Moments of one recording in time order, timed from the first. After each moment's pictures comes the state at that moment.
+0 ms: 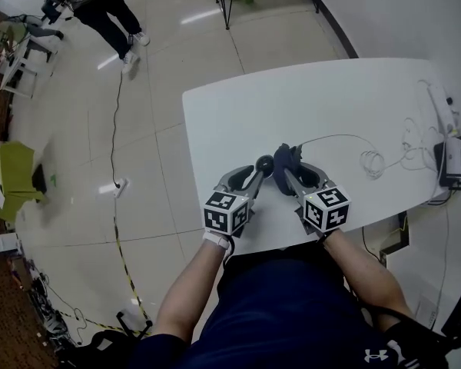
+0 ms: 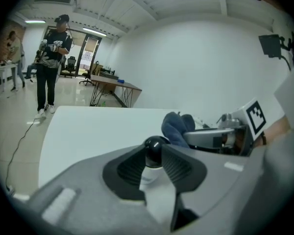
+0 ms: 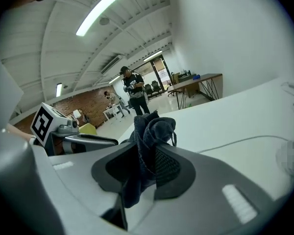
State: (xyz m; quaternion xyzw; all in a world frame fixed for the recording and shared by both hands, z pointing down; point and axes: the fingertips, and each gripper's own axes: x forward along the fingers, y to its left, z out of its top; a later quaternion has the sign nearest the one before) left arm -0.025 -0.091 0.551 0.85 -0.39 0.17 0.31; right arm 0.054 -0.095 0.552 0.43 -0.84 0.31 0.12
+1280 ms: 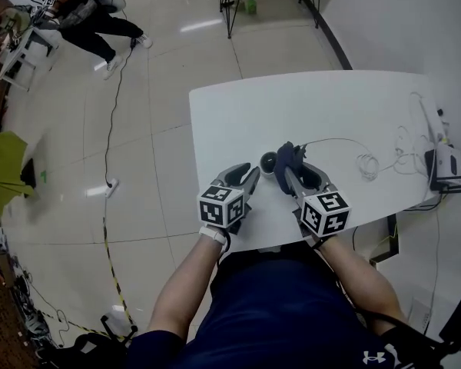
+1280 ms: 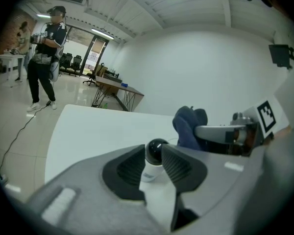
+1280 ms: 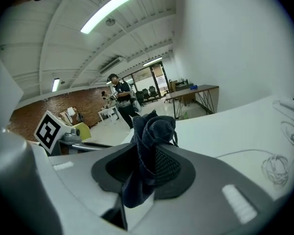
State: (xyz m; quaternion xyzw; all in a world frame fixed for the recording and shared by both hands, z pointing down) left arm -0.052 -0.086 0.537 0.85 -0.40 0.13 0.32; right arm 0.039 -0.083 0.504 0.47 -0.84 0.26 0.12
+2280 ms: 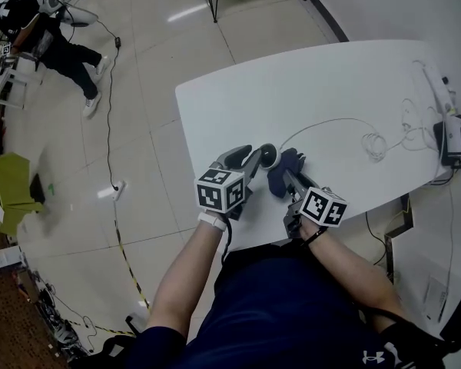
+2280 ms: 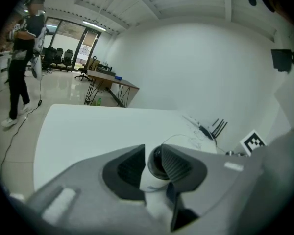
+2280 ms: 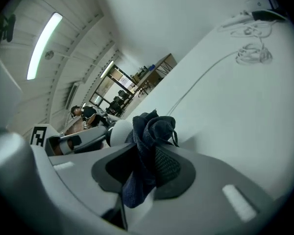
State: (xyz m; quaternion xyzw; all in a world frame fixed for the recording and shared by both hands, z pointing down) left arm -0.029 -0.119 0.552 0.86 -0.36 0.17 0.33; right arm 0.057 -0.055 0.609 0.52 -0.68 0.52 -0.01
